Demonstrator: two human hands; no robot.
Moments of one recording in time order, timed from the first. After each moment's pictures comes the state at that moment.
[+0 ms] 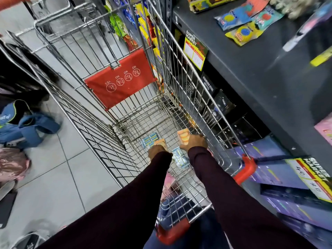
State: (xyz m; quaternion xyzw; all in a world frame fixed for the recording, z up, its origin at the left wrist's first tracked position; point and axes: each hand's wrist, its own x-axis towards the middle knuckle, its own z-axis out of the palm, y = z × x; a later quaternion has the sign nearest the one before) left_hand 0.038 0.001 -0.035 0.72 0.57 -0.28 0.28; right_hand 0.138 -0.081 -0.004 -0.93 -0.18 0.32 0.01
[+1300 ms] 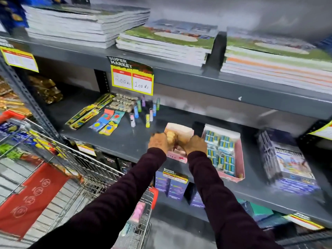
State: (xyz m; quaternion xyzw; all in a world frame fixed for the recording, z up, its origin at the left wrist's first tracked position) left_hand 0.220 -0.206 0.303 0.98 0.05 -0.01 0.19; right_hand 0.211 -0.328 0.313 -0.96 0.17 0.02 0.21
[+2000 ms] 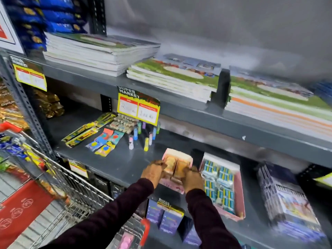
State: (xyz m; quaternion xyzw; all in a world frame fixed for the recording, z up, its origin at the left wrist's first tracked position) left_hand 0.241 -0.183 0.263 0.97 -0.10 -0.02 0.24; right_hand 0.215 -0.337 0.288 -0.99 0.03 0.02 0.11
